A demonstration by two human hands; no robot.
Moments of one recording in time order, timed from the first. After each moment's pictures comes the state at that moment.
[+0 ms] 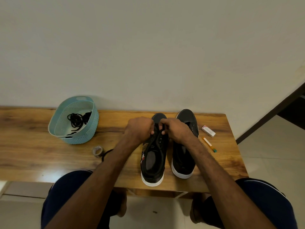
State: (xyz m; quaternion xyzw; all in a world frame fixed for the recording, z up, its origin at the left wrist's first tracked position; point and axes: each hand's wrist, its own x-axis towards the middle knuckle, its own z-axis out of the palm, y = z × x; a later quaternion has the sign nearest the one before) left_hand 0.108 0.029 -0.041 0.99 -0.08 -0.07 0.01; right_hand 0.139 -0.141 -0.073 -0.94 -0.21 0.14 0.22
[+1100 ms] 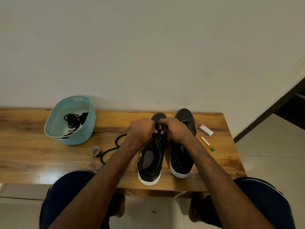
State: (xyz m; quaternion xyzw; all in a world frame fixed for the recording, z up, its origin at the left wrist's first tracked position) left_hand 0.107 0.014 -0.053 0.99 -0.07 -0.06 0.04; right_hand 0.139 -0.143 -0.075 -0.94 -0.22 0.13 0.22
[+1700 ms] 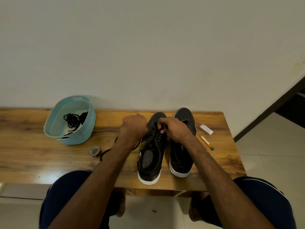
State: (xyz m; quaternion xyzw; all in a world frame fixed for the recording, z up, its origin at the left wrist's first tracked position) left_hand 0.109 0.029 -0.041 0.99 -0.05 -0.08 -0.08; right_hand 0.139 -0.147 -0.074 -0.94 -0.22 0.13 0.24
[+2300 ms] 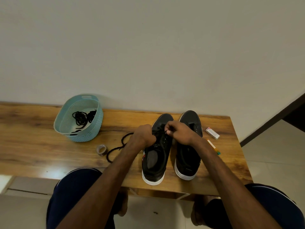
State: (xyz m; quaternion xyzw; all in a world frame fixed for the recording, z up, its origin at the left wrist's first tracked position) left_hand 0.096 0.025 -0.053 0.95 0.09 -0.20 0.21; right_hand 0.132 -0.148 -0.065 -0.89 -0.20 0.21 0.35
